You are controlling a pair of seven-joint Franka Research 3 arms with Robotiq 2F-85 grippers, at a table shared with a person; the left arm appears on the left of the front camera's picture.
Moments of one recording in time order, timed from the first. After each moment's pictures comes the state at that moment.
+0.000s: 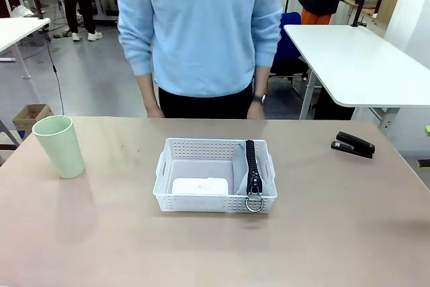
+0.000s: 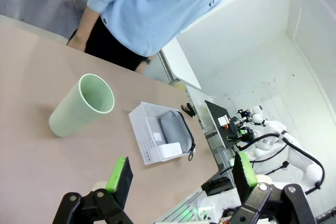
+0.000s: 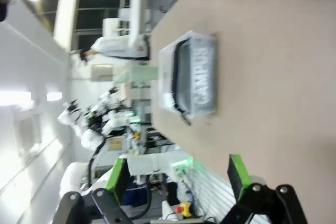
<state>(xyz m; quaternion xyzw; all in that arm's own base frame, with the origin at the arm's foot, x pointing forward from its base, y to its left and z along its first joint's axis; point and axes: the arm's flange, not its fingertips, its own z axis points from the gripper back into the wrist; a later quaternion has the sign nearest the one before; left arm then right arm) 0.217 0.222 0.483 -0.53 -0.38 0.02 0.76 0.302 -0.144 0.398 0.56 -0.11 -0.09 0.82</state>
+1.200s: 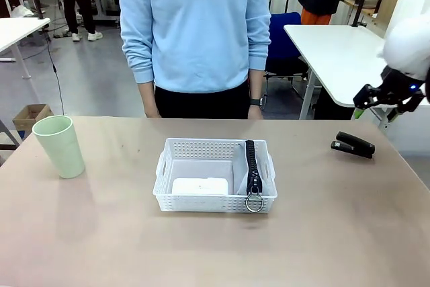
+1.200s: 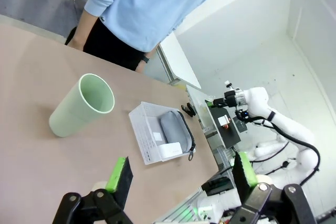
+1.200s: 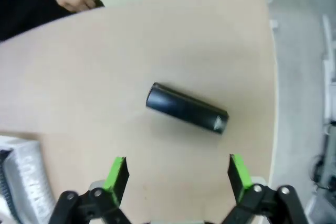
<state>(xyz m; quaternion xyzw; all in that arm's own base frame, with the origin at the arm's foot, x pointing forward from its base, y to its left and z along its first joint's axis) 0.218 0.221 0.482 -0.53 -0.38 0.02 0.76 0.528 -0.042 0.423 0.03 -0.13 -0.04 0.99</state>
